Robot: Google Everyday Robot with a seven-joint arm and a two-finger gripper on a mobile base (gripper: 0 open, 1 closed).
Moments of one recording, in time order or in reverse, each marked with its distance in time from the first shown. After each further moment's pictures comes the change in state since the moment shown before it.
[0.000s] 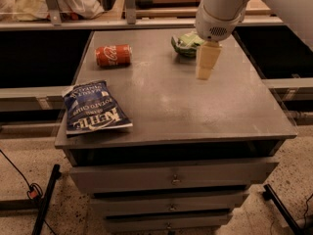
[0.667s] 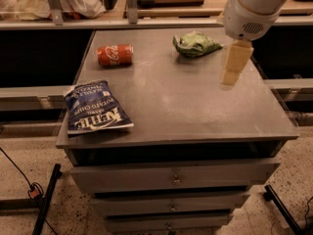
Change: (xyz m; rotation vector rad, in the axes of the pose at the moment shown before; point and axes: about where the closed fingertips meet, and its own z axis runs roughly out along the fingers) arm 0.038 0.046 -0.059 -0.008 0.014 0.035
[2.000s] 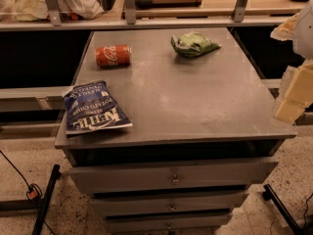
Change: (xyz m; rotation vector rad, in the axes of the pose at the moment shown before) arm 0.050 0.105 -0.084 -0.026 -0.032 0.177
